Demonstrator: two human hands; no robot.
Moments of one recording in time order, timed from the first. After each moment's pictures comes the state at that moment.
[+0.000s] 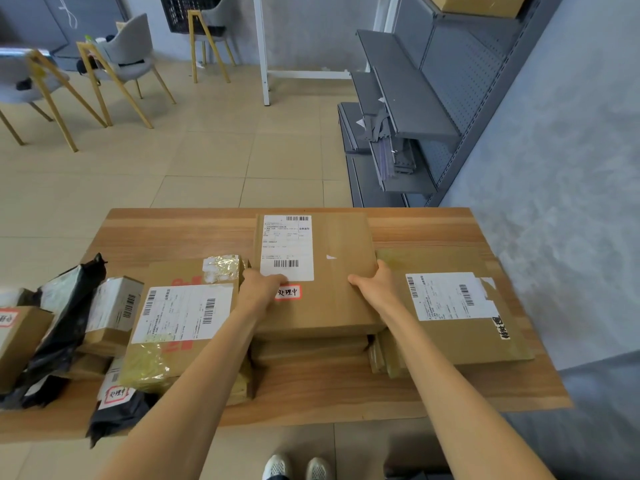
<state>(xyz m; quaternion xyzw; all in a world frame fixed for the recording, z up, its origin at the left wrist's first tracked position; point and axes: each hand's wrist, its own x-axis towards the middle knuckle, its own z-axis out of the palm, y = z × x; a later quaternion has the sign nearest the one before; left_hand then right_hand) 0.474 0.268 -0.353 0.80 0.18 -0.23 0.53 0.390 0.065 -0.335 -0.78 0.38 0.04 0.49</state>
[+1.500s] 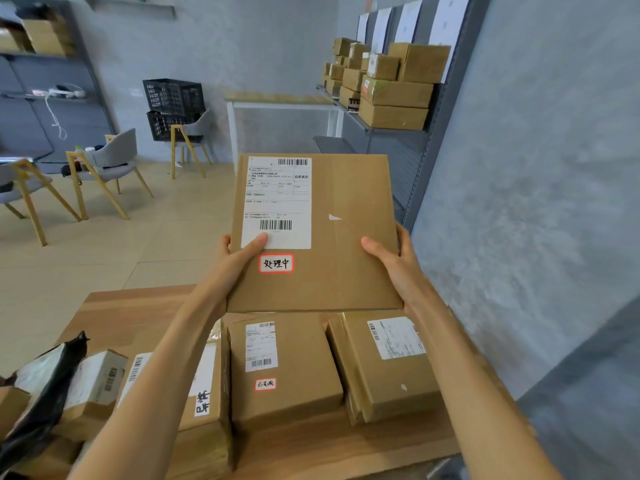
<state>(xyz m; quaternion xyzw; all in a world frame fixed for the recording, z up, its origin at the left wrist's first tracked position) 0.441 0.278 -0.159 0.65 -0.07 -0.18 0.74 0.321 0.046 -0.147 -0.69 0.20 -0.19 0.67</state>
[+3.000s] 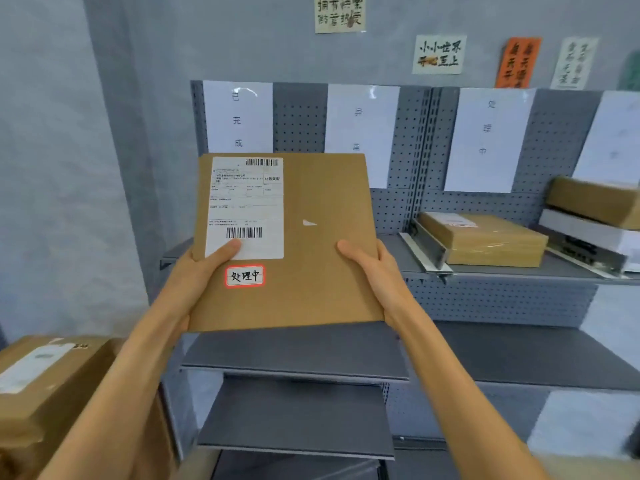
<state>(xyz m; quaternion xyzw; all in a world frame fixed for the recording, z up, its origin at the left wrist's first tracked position) -0.072 0.345 -0.023 0.43 -0.53 -0.49 0.54 -0.321 0.402 -0.021 -0.47 0.52 -0.60 0.39</state>
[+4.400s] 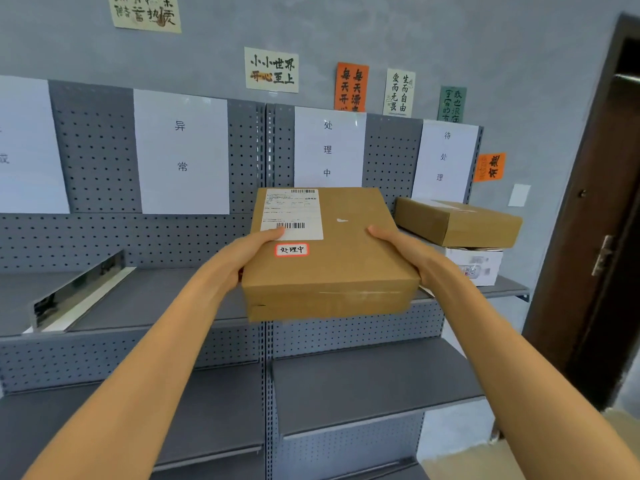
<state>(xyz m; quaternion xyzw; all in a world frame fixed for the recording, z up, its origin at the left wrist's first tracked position) -0.490 0.283 0.033 0.36 -0.62 -0.62 0.32 -0.729 0.423 0.045 -0.37 0.68 -0.54 0.33</state>
